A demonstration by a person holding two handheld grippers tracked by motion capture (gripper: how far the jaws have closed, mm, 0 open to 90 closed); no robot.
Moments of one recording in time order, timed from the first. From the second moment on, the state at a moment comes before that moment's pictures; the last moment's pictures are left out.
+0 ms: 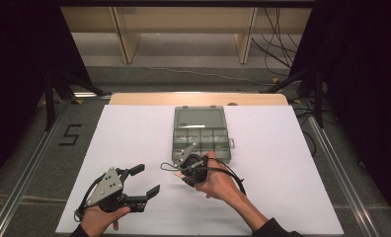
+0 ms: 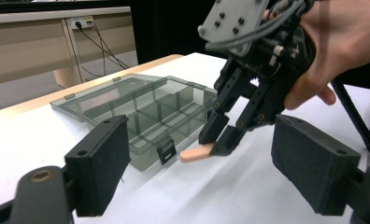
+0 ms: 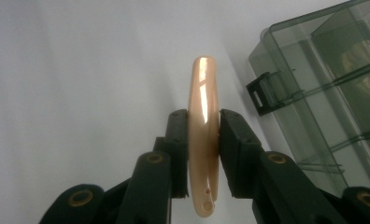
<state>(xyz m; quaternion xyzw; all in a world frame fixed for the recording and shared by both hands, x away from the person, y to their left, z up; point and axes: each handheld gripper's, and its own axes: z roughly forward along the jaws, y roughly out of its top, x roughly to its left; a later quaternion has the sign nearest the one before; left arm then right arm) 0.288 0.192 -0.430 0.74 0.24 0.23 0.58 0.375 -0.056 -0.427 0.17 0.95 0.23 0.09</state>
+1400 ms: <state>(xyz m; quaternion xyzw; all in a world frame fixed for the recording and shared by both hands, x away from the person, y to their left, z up) 0.288 0.193 -0.431 0.74 0.25 0.23 0.58 0.411 -0.080 -0.375 0.20 0.92 0.29 0.15</state>
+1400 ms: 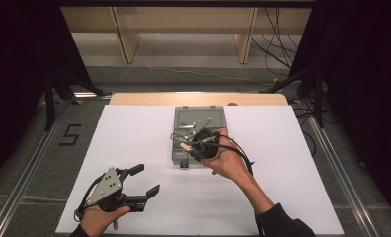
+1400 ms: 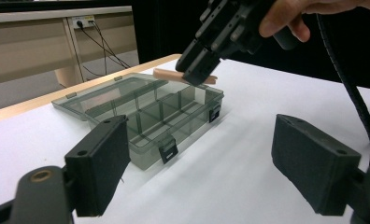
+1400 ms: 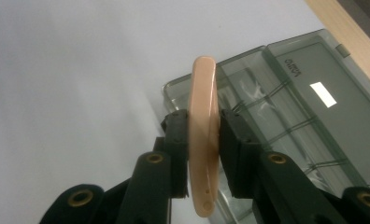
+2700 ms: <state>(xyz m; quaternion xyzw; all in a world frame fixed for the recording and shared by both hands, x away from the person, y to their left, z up) 0.292 0.196 -0.430 0.75 0.22 0.25 0.57 0.492 -0.083 -0.363 0.26 0.91 0.26 0.19</state>
